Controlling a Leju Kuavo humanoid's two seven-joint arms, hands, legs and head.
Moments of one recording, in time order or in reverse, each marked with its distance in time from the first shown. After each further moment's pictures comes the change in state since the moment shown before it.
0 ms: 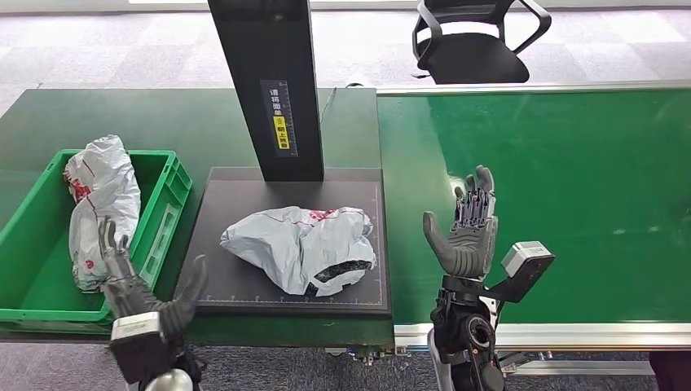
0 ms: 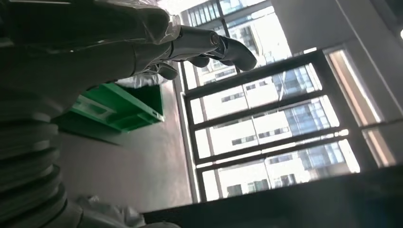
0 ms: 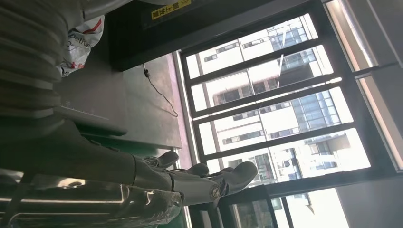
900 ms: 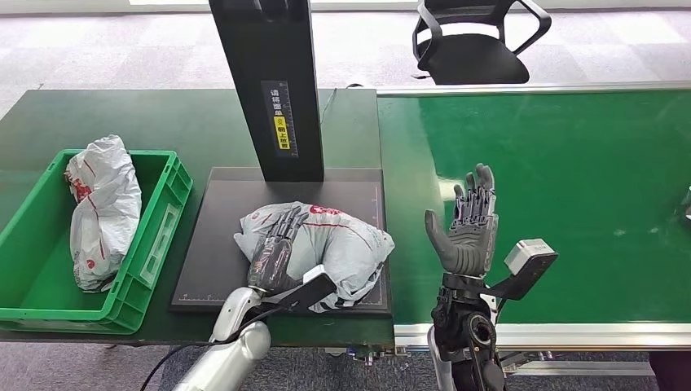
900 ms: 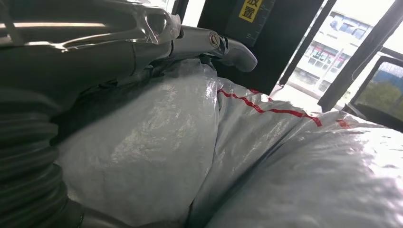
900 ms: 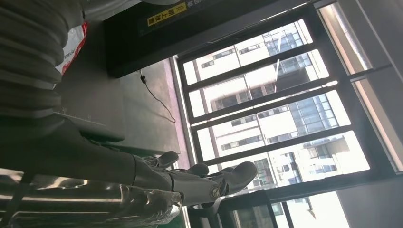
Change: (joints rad) left arm -0.483 0.096 -0.194 0.908 -0.563 -0.069 0.322; right arm -0.011 0.004 -0.014 0.009 -0.026 0.030 0.004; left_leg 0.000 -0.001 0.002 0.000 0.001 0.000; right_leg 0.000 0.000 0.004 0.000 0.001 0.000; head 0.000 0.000
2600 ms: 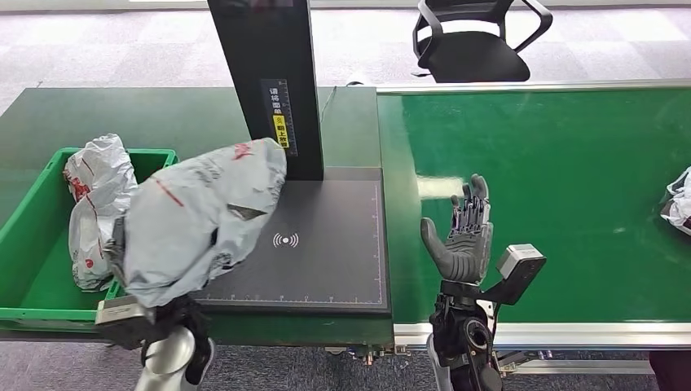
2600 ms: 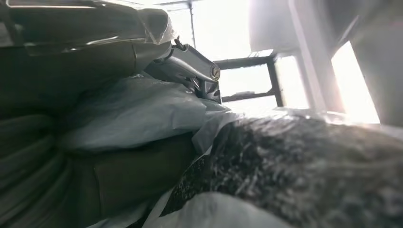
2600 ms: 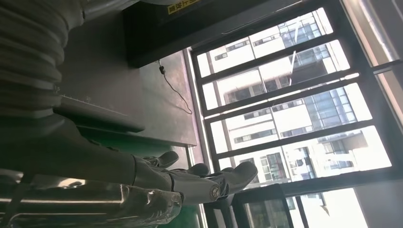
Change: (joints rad) left arm 0.286 0.086 0.041 -0.872 0.929 0.194 -0.475; right arm 0.012 -0.009 -0.002 0.051 0.023 -0.018 -0.018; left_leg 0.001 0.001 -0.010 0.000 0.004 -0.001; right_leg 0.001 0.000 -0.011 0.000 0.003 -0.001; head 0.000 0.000
